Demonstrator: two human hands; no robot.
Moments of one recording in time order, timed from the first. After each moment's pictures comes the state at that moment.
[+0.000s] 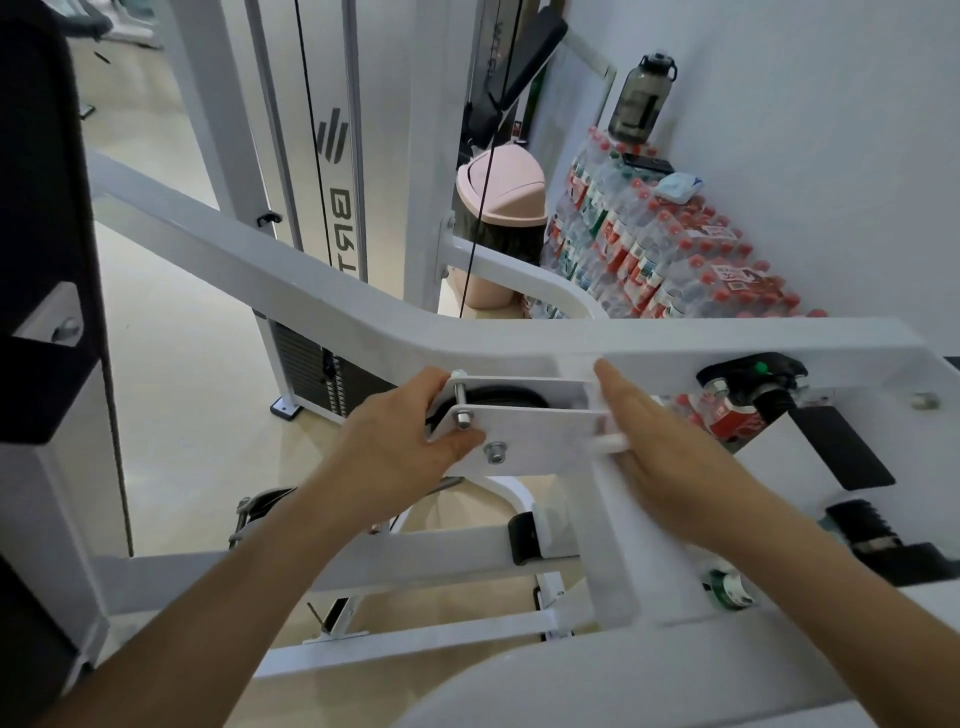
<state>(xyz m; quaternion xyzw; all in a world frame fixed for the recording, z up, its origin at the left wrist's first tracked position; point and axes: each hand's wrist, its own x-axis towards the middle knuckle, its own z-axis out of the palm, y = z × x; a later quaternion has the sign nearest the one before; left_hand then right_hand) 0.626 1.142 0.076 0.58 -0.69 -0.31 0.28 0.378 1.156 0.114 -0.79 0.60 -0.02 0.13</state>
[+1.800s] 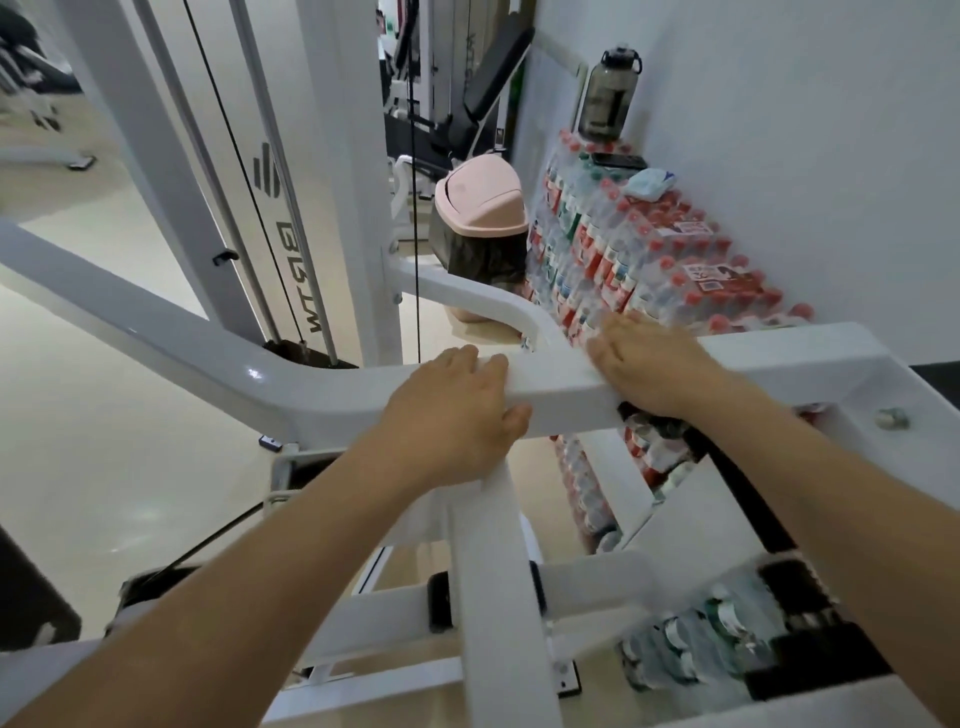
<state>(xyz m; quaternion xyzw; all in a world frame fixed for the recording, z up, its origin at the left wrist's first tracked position) 0.471 1.054 0.112 0.56 -0.82 -0.12 0.03 0.253 0.998 0.110 -0.74 0.67 0.07 0.04</state>
